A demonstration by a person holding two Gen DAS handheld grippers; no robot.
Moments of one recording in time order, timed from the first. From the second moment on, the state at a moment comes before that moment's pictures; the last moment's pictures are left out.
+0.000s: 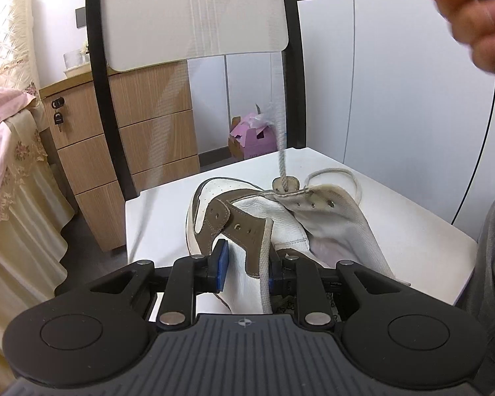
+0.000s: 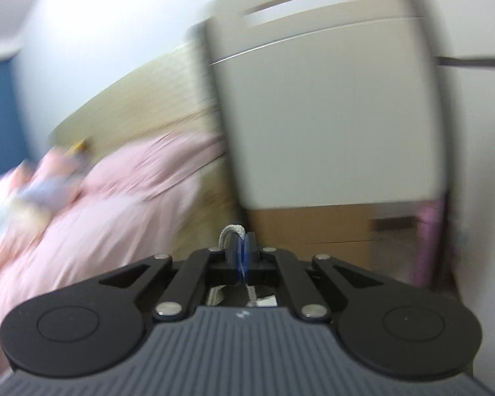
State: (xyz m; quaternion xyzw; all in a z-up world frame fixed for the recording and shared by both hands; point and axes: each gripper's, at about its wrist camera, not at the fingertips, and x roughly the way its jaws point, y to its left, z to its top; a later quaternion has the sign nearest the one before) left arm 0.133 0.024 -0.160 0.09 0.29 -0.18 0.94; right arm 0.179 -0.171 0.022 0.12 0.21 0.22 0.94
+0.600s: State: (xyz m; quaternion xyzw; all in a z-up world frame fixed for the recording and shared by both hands) left arm 0.135 0.022 -0.158 0.07 0.30 -0.17 0.94; right arm 0.136 -0.249 0.042 0.13 0.09 0.07 0.99
